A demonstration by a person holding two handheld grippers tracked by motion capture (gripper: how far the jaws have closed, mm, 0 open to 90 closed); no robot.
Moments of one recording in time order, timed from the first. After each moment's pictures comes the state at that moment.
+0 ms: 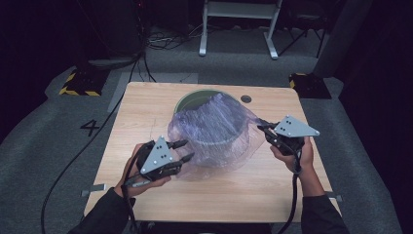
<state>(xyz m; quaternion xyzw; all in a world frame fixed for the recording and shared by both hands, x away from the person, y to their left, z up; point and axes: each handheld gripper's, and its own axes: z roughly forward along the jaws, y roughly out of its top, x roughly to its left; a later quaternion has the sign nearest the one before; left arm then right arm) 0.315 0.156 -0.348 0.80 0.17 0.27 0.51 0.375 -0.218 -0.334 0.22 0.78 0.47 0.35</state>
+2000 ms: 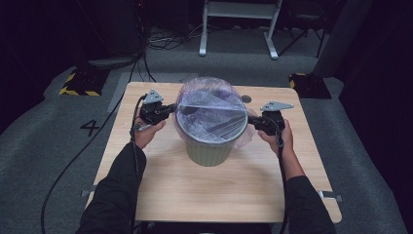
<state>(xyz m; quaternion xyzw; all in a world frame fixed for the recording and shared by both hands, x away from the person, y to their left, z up) 0.497 0.194 -0.410 0.77 0.36 0.20 0.49 0.482 -0.219 -0.405 0.37 0.80 0.43 0.20</state>
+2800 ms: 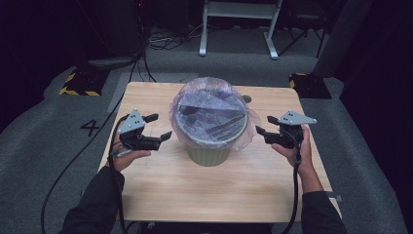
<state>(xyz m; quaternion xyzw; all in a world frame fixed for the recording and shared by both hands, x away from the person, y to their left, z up) 0.392 0.218 -0.390 0.78 0.25 0.22 0.53 0.421 -0.250 -0.381 0.32 0.79 0.45 0.28</state>
